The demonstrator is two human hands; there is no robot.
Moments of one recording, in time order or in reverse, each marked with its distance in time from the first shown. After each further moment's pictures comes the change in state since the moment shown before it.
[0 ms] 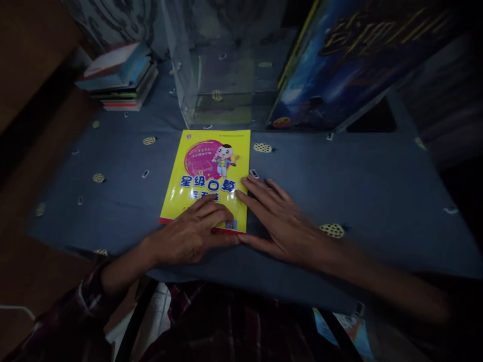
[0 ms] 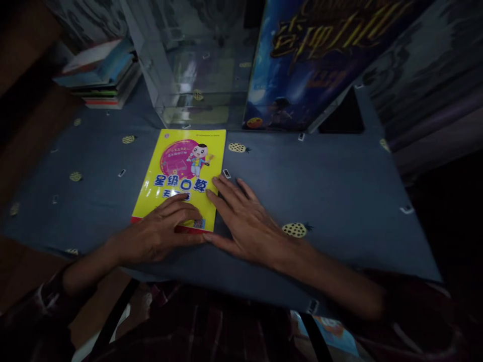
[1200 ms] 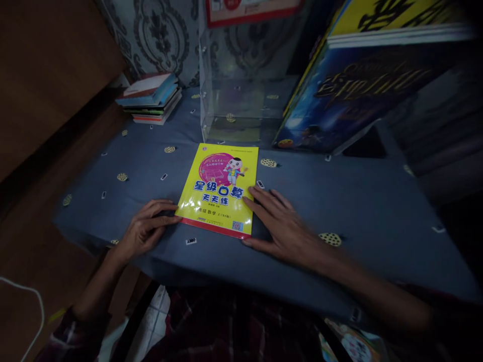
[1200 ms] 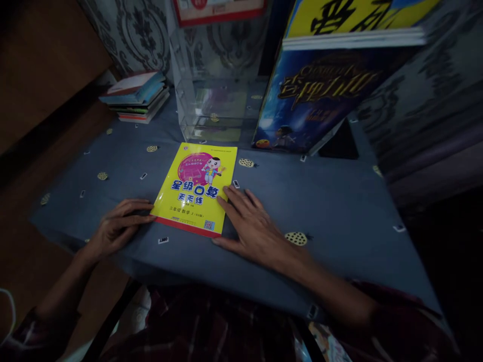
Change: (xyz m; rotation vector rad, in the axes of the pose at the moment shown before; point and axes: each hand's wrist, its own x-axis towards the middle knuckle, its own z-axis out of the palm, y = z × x) left_hand -0.120 -0.013 -0.011 -0.063 0.395 -0.373; right_hand 0.003 0.003 0.005 0.015 -0.045 0.017
